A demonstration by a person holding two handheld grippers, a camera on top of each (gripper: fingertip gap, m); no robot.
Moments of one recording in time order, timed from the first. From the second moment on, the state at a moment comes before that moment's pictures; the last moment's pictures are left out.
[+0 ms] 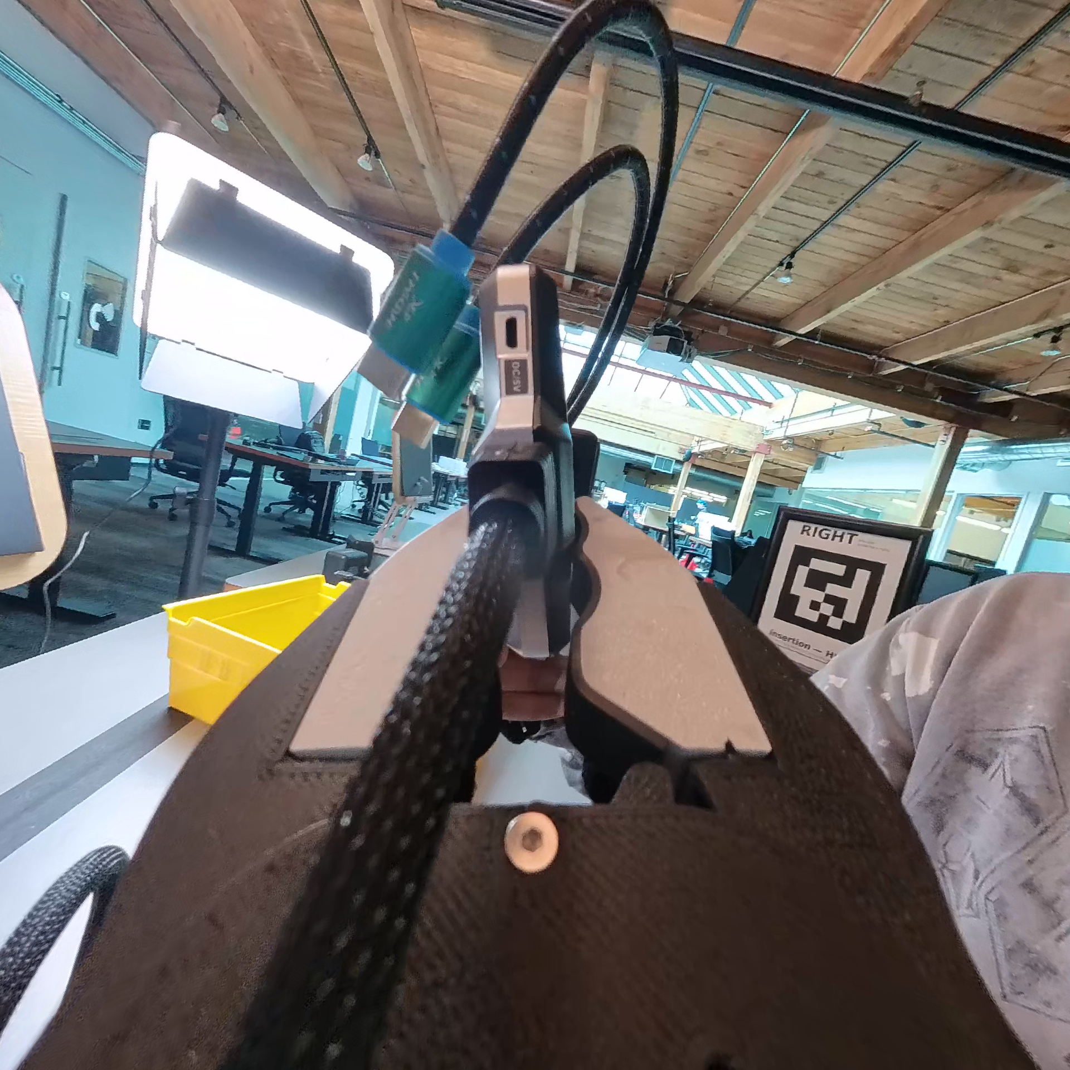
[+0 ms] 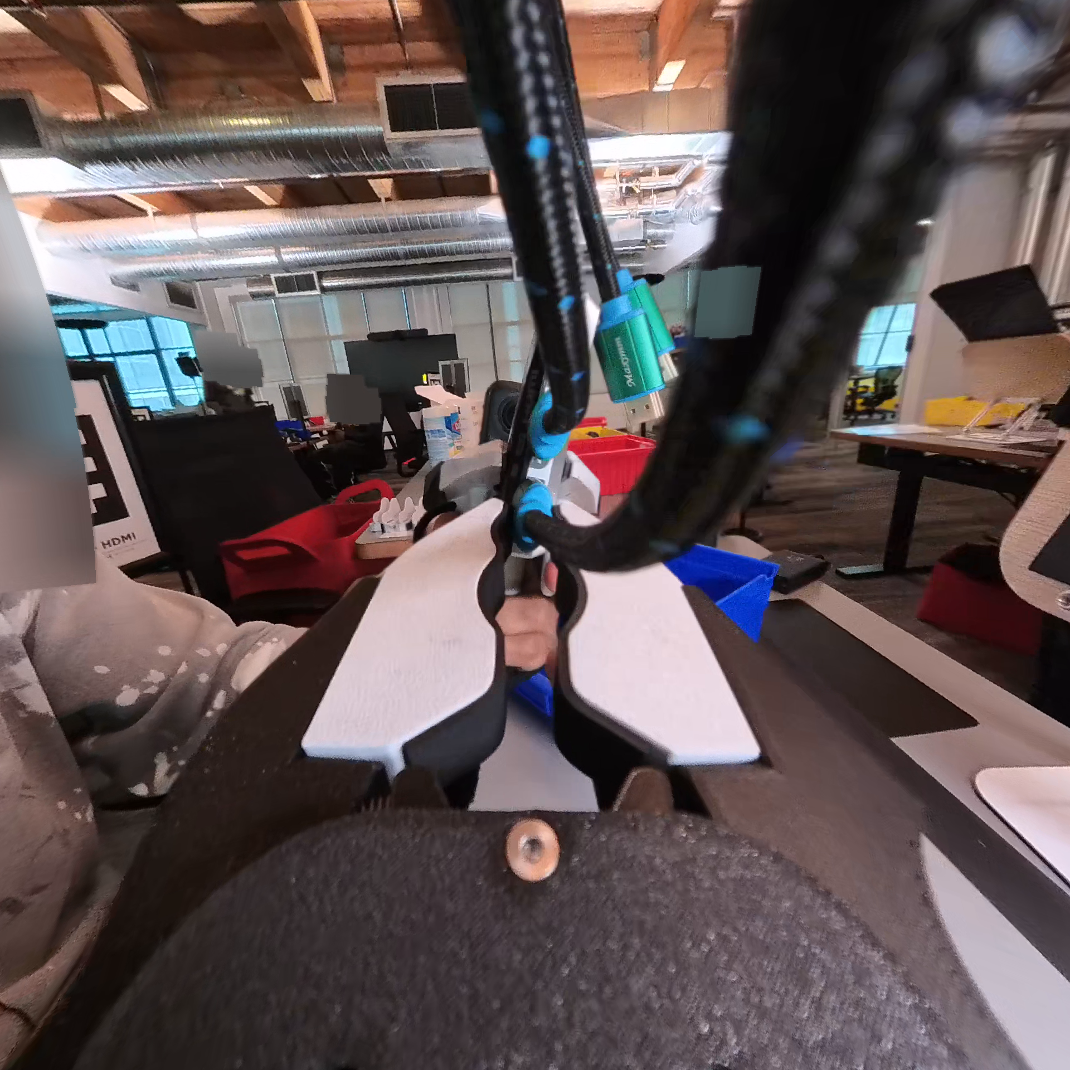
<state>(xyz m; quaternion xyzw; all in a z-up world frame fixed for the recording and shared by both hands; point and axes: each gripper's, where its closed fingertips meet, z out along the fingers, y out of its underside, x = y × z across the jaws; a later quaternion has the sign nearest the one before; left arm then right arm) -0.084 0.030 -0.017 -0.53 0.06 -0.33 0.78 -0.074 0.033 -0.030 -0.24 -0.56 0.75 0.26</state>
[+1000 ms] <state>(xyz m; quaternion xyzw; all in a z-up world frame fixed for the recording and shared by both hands) -0.103 0.001 0.010 -0.61 0.04 -0.26 0.75 0.051 0.250 -0.052 -0.55 -0.63 0.40 0.38</state>
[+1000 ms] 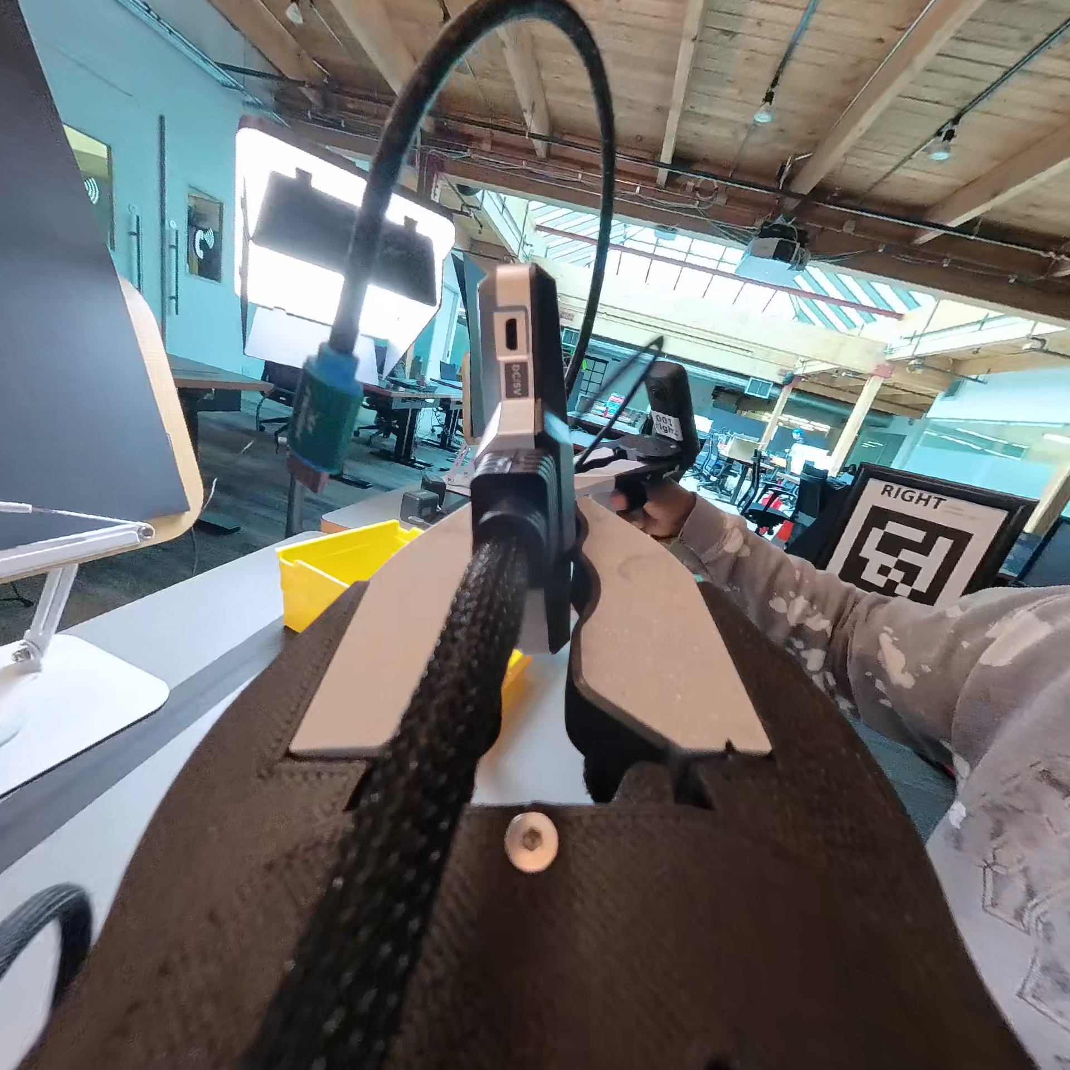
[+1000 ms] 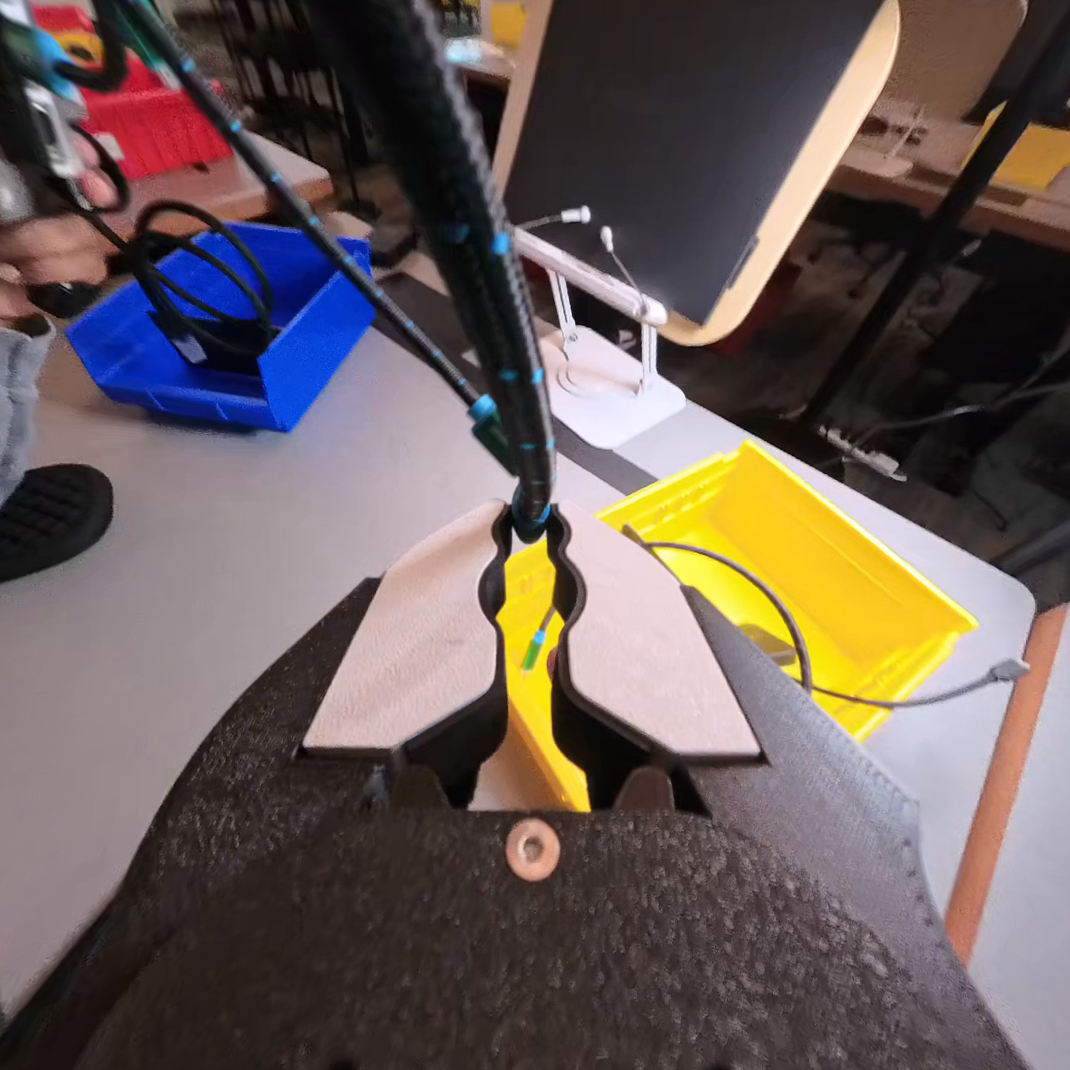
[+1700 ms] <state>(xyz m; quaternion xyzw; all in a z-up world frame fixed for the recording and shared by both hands) -0.114 -0.001 0.005 -0.64 0.03 -0.20 0.74 0.049 0.316 -0.120 -0.72 -0.56 0.39 0.15</state>
